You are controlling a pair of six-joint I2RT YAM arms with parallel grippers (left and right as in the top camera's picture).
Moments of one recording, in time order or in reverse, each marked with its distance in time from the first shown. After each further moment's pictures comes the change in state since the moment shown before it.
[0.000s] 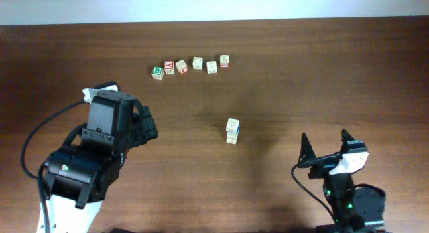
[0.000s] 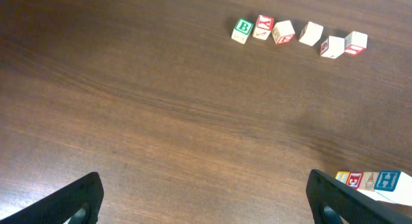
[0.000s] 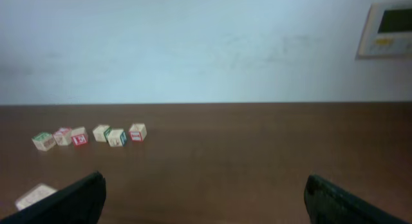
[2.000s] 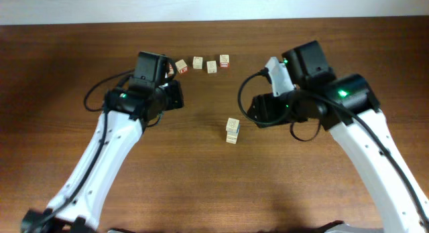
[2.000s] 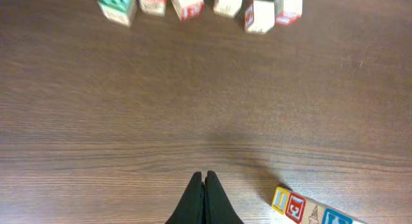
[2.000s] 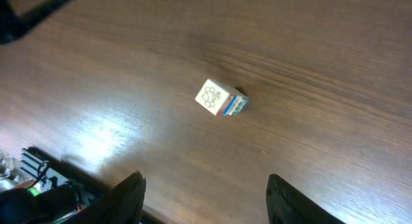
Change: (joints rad) left arm 0.000 0.440 -0.003 0.392 0.320 0.058; right arm 0.321 1.343 1.380 -1.105 -0.259 0.134
